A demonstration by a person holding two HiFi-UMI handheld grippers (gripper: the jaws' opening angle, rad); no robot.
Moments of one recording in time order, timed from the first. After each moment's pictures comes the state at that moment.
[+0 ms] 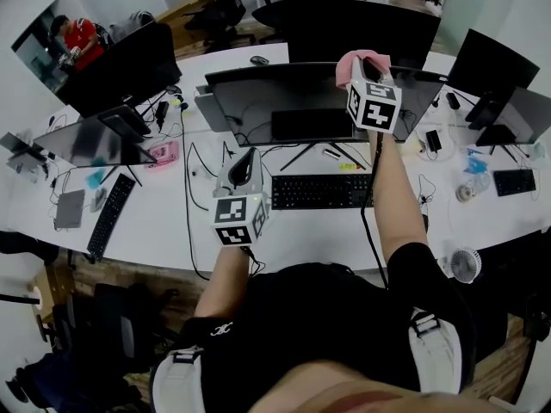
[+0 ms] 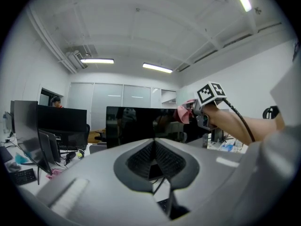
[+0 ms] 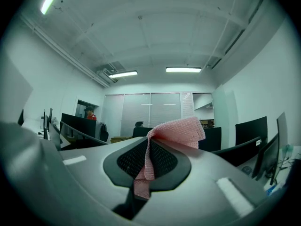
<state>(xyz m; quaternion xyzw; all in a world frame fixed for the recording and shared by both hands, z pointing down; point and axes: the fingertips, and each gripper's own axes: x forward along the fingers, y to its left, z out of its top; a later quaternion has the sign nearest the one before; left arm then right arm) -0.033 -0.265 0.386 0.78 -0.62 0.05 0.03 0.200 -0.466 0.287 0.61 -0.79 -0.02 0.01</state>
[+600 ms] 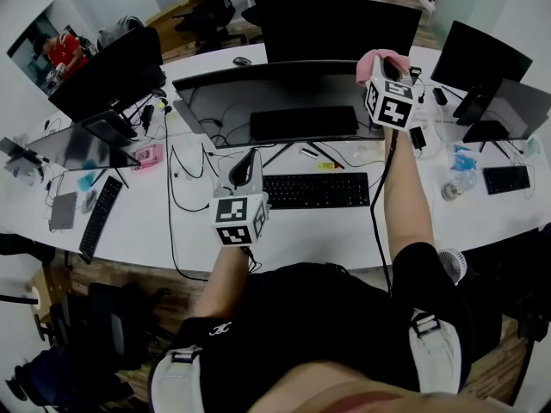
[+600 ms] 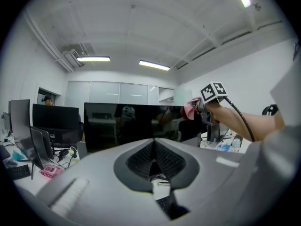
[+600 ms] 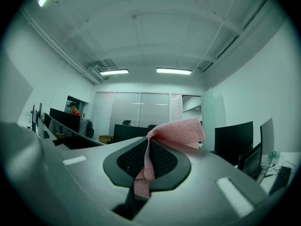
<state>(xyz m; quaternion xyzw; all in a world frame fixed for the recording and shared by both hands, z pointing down) 0.053 -0.275 0.395 0.78 -0.62 0.06 0.03 0.339 -0.482 0.287 0.65 -0.76 -0.02 0.01</state>
